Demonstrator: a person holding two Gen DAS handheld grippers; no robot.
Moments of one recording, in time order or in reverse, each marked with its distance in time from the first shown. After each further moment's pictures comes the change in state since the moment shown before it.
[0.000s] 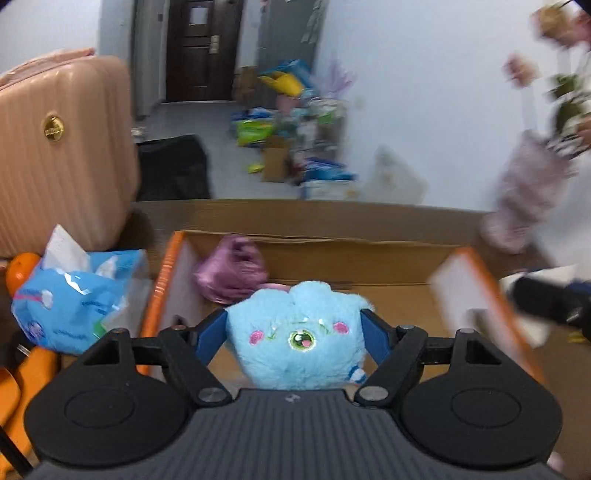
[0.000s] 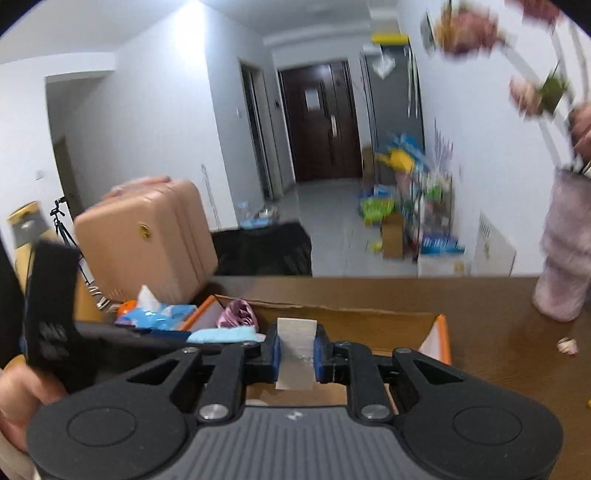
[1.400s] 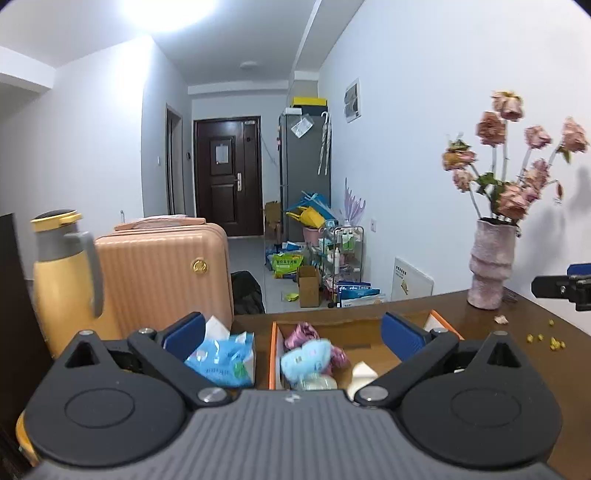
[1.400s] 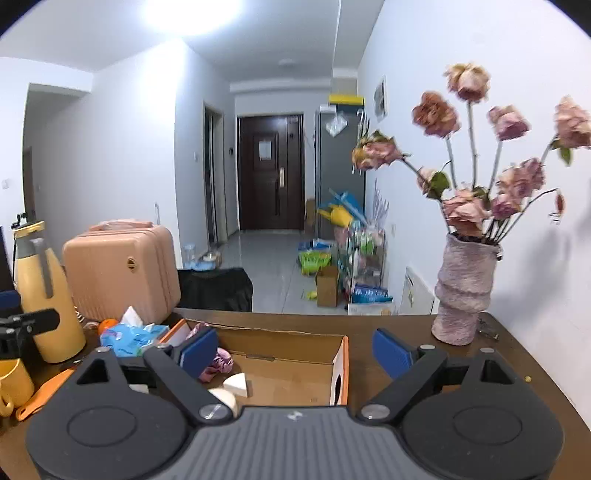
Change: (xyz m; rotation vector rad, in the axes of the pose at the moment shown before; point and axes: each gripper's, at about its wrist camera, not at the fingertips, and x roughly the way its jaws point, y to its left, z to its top) left arm -0.276 0.002 -0.108 0.100 -0.473 0.090; right arm -0.193 0.033 -0.046 -0.078 -0.217 -0.231
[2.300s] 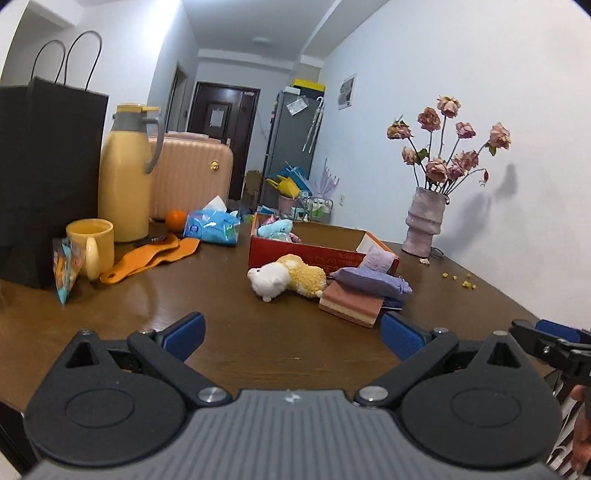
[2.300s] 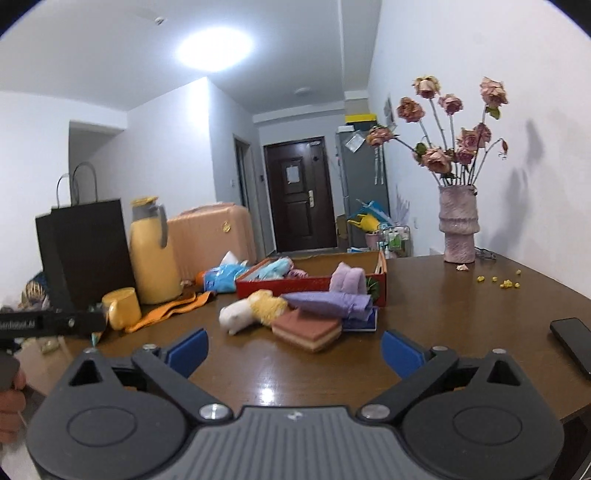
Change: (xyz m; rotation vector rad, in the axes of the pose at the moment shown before) left arm -0.245 0.010 -0.167 -0.169 0.062 -0.108; right arm -0.256 0.062 -0.224 0.074 -0.080 0.127
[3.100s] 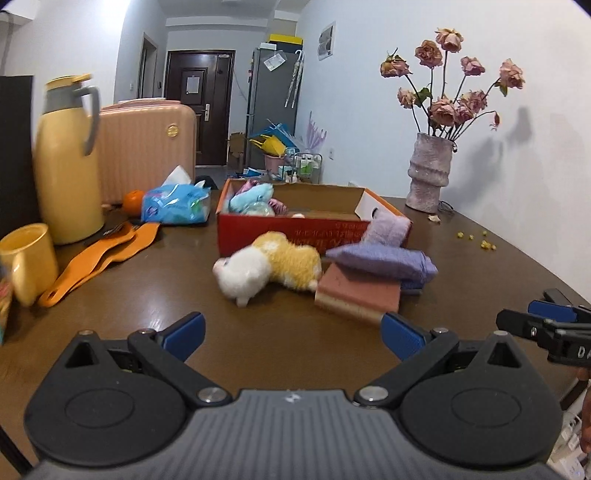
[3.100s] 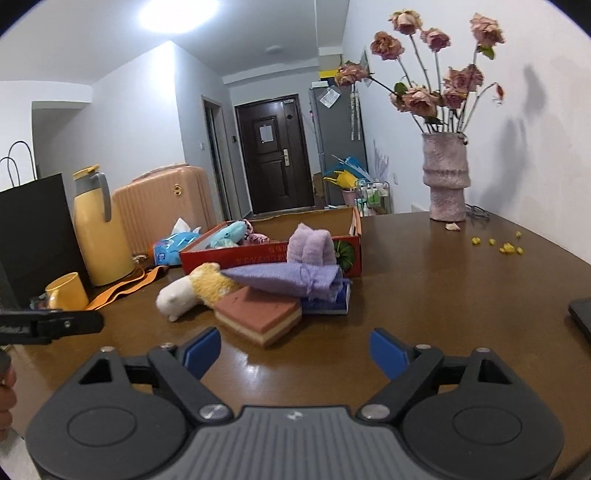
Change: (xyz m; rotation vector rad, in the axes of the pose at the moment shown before) left arm 0.152 -0.023 0.027 0.084 0.162 -0.019; right arm 0.122 -0.055 0.013 0.061 0.143 -0.063
